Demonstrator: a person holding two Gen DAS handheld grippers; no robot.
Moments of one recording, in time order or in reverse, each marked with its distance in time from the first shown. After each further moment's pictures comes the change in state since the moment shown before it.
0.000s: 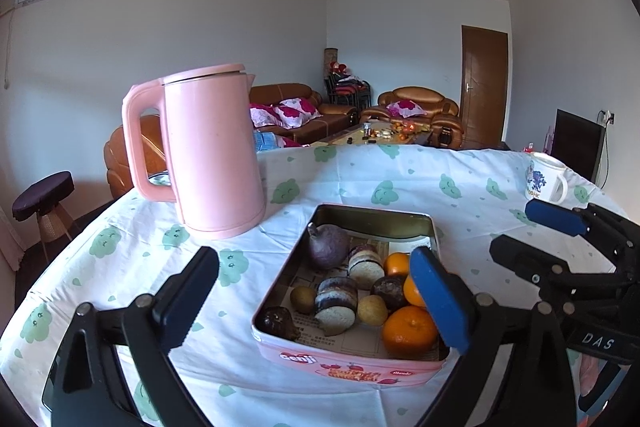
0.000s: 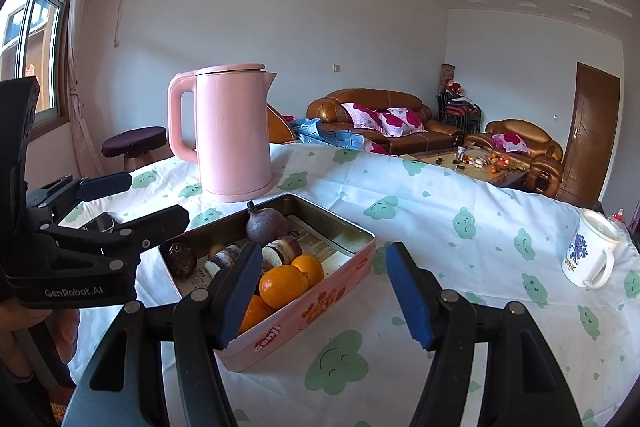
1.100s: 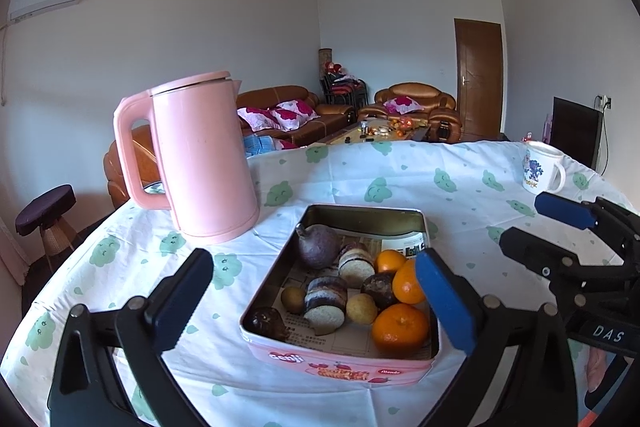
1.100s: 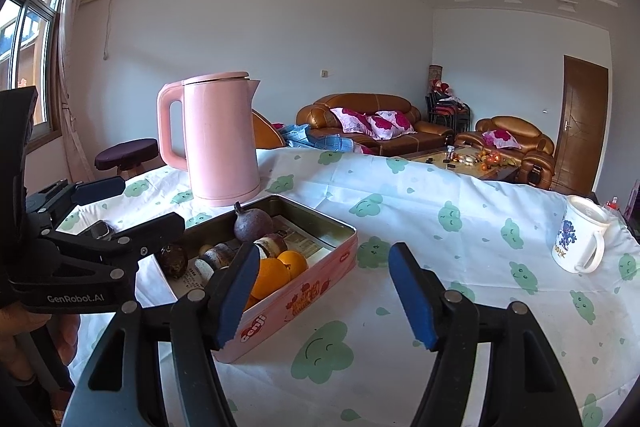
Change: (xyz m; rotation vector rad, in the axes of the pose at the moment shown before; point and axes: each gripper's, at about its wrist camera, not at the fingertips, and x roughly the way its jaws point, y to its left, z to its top) left arm -0.001 -0.013 -0.001 0.045 -0.002 0.002; right arm -0.012 -0.013 -0.009 0.037 -0.024 -0.028
